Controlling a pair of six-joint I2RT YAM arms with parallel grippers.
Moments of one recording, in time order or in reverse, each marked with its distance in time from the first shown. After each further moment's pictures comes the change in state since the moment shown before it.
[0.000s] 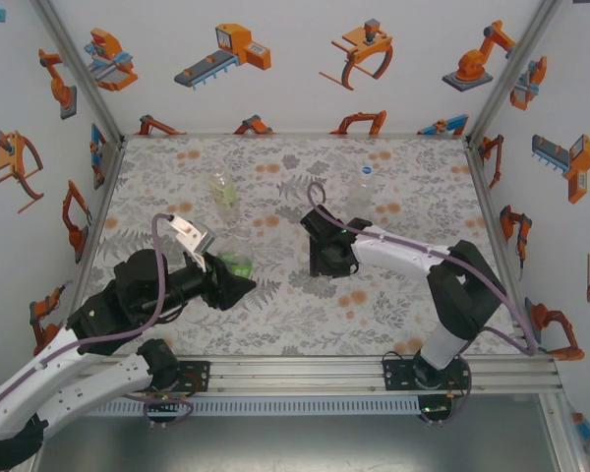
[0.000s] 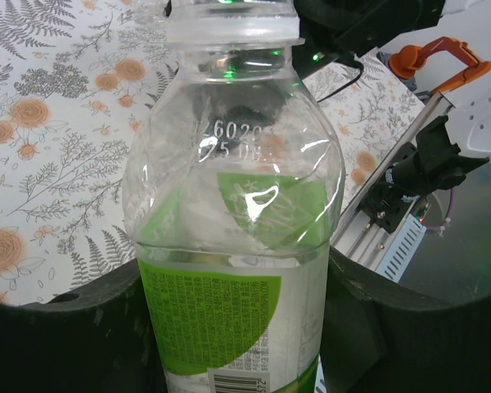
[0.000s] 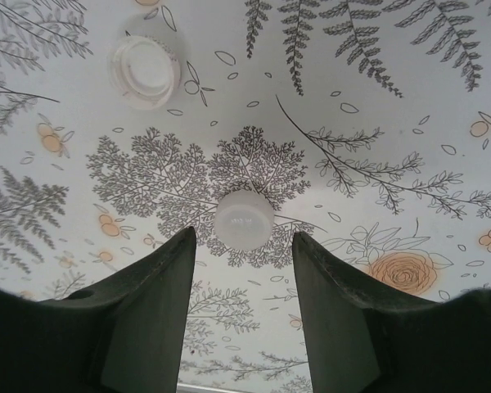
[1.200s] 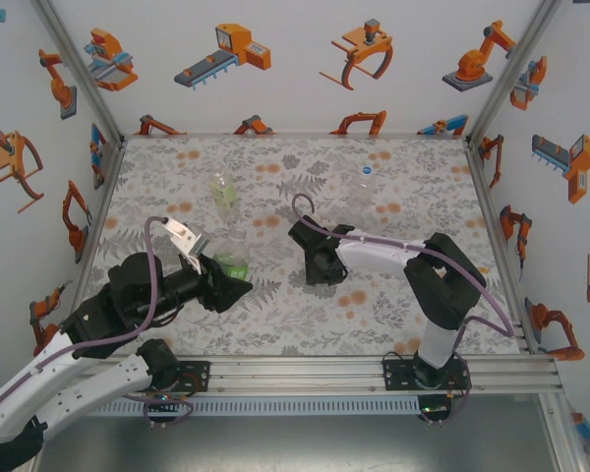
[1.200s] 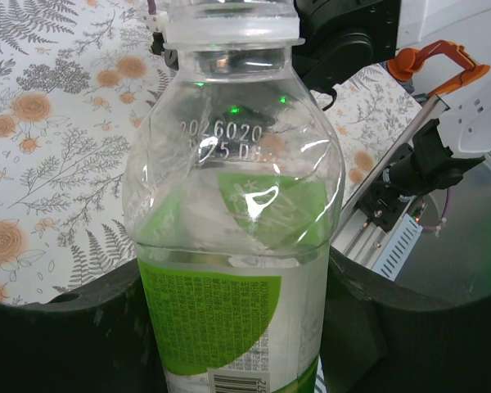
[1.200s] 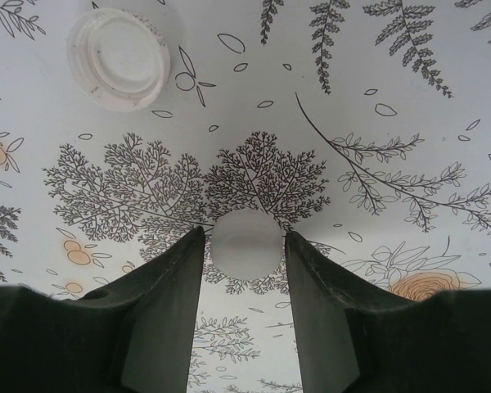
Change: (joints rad) left arm 0.000 -0.032 0.000 -0.027 -0.006 -0.014; right arm 0.049 0.104 0.010 0.018 0.040 0.013
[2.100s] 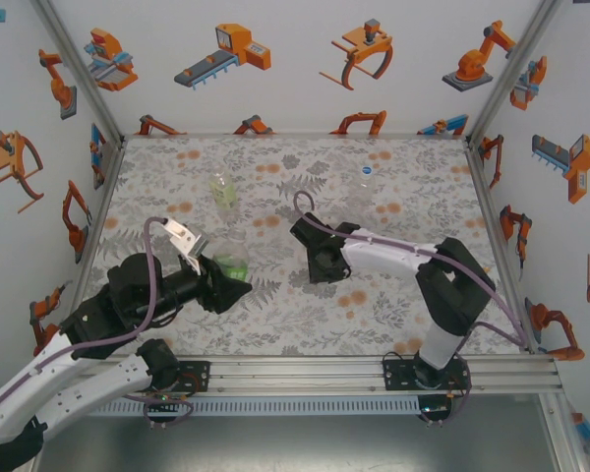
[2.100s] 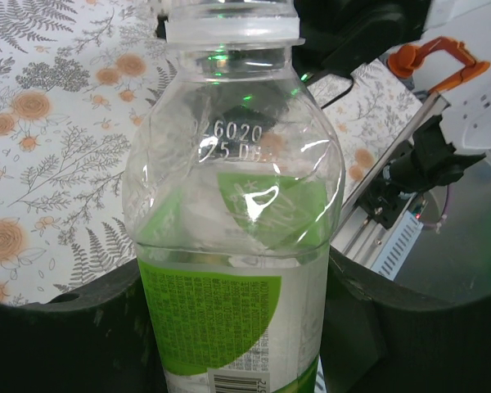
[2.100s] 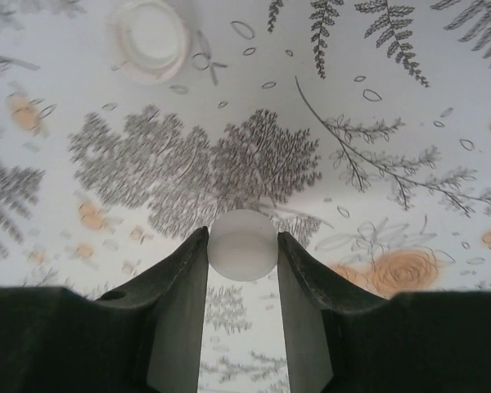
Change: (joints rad) left arm 0.000 0.003 0.000 -0.008 0.009 0.018; right arm 0.003 -0.097 0.008 -0.049 -0.012 -0.056
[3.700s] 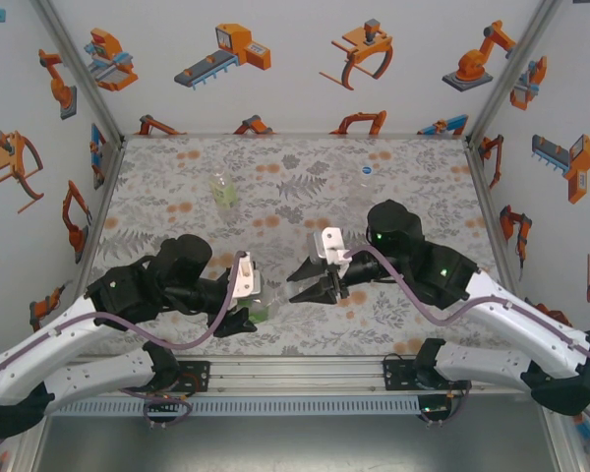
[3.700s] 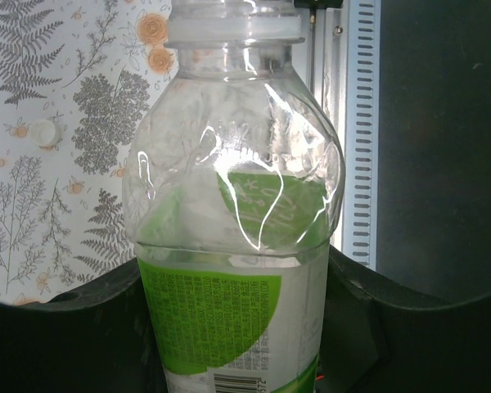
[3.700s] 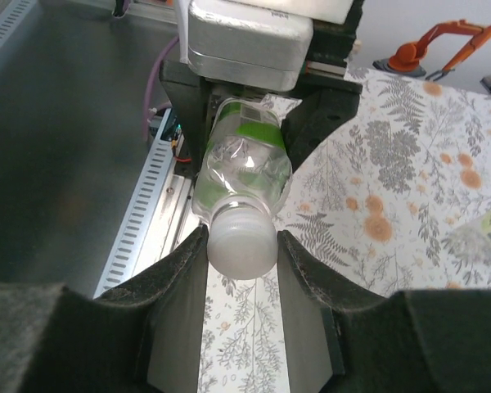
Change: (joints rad) left arm -0.111 0.289 0.217 -0.327 0.369 0.633; right arm 0.158 -0.677 0.034 0.257 -0.909 -1.011
